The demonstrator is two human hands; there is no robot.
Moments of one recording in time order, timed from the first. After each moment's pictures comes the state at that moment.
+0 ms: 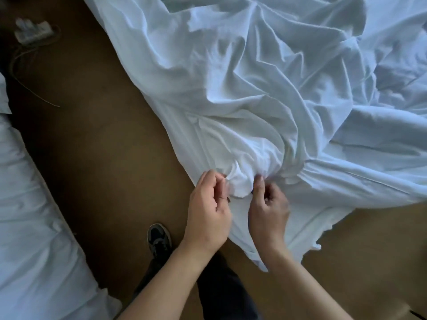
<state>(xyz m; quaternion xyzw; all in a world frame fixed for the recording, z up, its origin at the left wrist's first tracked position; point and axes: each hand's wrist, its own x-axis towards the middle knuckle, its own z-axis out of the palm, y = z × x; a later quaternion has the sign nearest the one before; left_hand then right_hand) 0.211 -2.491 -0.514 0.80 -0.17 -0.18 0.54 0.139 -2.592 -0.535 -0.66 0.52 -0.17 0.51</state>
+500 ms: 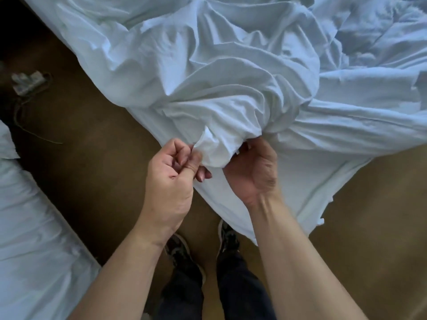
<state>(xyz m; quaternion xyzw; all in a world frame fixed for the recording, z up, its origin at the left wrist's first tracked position) 0.242 -2.498 -0.458 0.65 -0.15 -0.31 0.68 0.170 -2.621 -0.512 -0.05 0.31 -0.24 0.92</state>
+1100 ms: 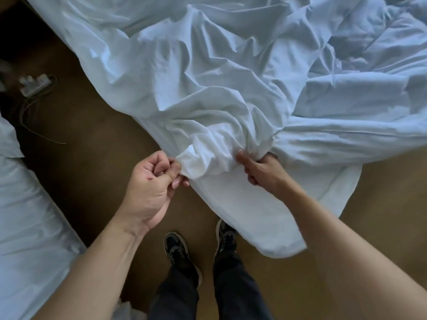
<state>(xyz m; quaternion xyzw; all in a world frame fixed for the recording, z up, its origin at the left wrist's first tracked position) 0.248 -2.481 -0.460 0.62 -0.03 -0.39 0.68 0.111 -2.676 -0.544 -0.61 0.37 -0.01 0.70</state>
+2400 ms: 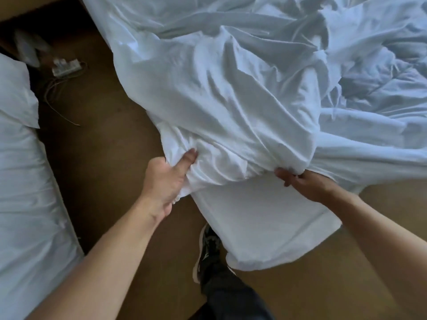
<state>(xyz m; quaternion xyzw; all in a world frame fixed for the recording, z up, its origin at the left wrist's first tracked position) 0.215 -2.504 -0.468 0.76 0.11 -0.30 0.57 0.051 -2.780 -0.515 -0.82 0.34 0.23 0.40</state>
